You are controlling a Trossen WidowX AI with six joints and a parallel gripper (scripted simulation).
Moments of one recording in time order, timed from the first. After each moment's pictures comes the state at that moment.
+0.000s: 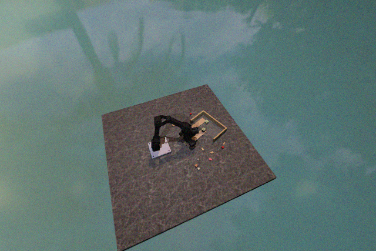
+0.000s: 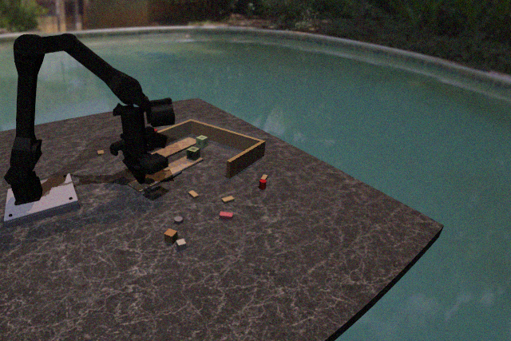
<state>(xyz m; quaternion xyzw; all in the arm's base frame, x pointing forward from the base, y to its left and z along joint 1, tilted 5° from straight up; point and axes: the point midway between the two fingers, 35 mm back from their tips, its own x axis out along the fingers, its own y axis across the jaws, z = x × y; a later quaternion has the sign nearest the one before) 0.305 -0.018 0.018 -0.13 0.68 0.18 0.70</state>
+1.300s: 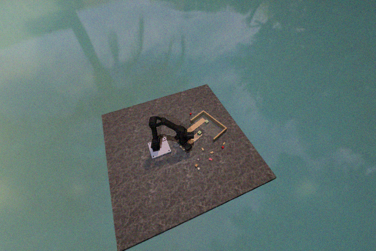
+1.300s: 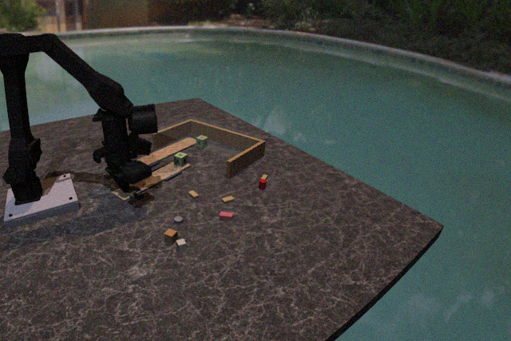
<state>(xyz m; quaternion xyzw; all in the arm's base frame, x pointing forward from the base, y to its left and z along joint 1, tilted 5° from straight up) 0.256 -0.046 0.016 -0.13 0.68 0.18 0.70</state>
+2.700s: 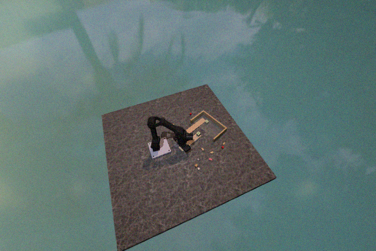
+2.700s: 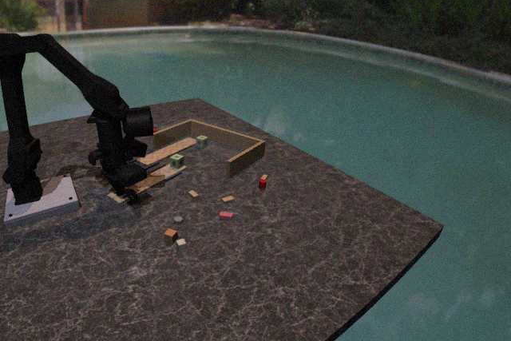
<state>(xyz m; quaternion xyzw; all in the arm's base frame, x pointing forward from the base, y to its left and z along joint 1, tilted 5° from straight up) 0.242 -0.054 0.015 -0.13 0.68 0.18 0.70</state>
